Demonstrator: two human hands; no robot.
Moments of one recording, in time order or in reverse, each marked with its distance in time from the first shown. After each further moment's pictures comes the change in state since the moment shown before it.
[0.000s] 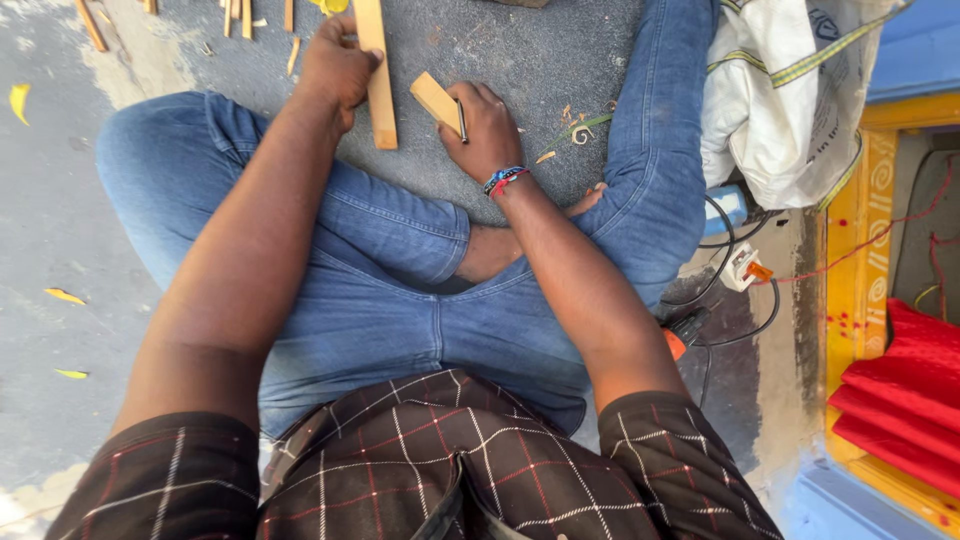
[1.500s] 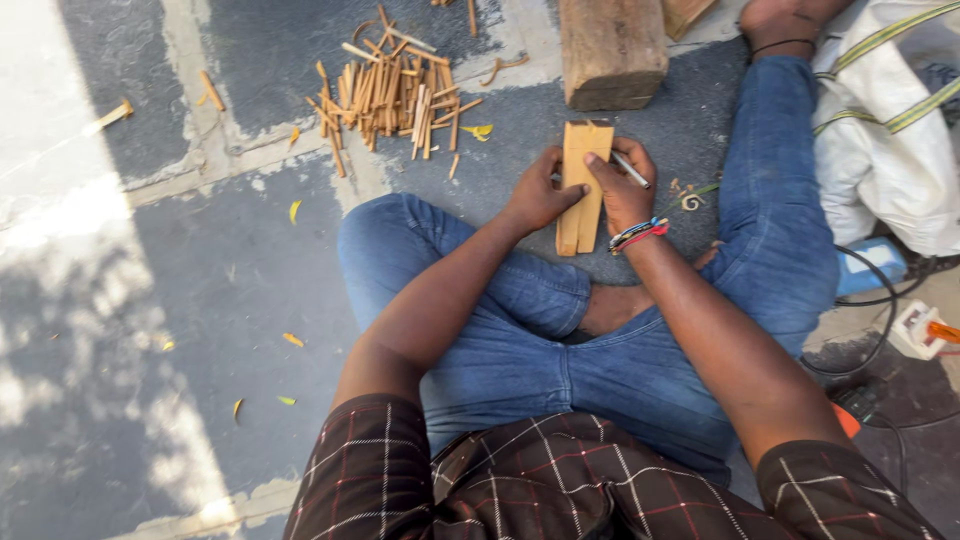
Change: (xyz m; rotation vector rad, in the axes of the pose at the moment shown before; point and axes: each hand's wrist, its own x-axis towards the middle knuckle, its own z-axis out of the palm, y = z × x) left_hand -0.068 0.006 0.062 0.493 -0.249 0.546; right_hand 0.002 0.013 0.003 1.112 0.434 0.354
